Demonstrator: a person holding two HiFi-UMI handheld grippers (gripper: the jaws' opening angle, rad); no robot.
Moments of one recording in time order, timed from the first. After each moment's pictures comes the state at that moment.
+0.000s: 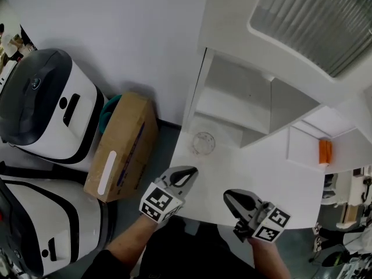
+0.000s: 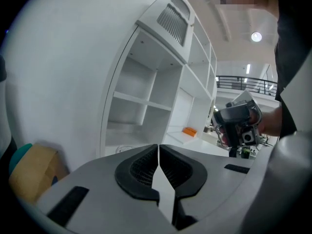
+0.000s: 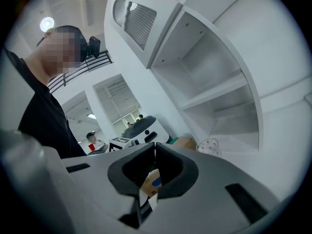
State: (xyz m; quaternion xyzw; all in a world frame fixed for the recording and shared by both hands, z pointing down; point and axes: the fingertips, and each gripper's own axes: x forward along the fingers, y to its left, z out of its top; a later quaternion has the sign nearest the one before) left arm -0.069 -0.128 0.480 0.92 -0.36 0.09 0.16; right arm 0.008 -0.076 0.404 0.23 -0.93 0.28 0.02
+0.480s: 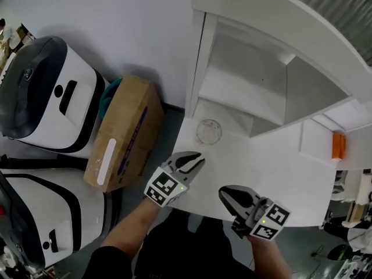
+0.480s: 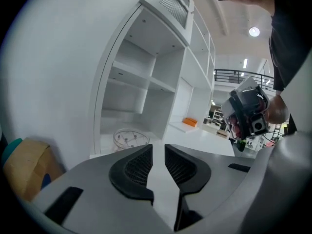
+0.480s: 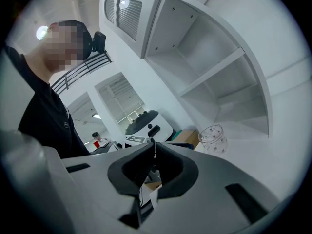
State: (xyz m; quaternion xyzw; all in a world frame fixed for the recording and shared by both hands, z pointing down) left arm -0.056 -0.154 0.553 0.92 -0.33 0.13 0.15; right arm -0.006 -0.080 0.448 0.19 -0.93 0.31 0.02
